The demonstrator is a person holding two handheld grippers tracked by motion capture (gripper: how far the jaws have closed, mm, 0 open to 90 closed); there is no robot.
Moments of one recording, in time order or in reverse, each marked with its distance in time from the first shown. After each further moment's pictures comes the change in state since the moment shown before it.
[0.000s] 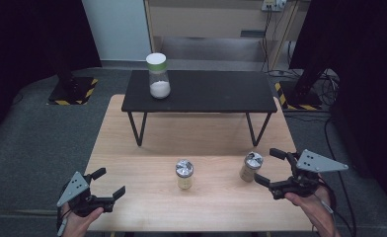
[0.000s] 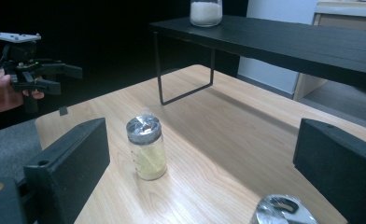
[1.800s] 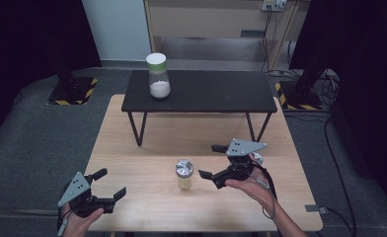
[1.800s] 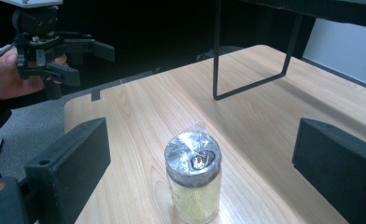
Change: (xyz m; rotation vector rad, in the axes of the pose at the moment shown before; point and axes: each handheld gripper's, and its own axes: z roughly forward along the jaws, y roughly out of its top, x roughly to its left) left arm 0.001 0.001 0.001 0.013 -0.016 0.005; right arm 0.000 0.015 0.145 0.113 0.221 -0.031
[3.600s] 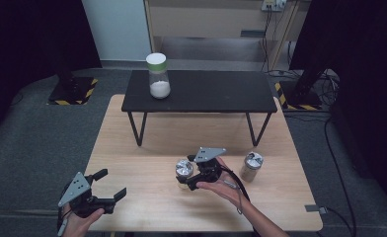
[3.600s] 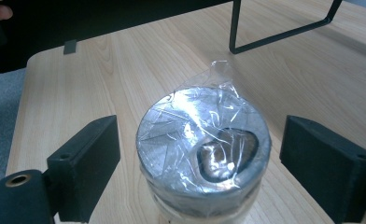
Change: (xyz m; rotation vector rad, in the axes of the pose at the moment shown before) left arm 0.001 0.000 0.000 0.005 -0.009 0.000; right arm -0.007 -0.031 0.098 0.140 0.022 -0.012
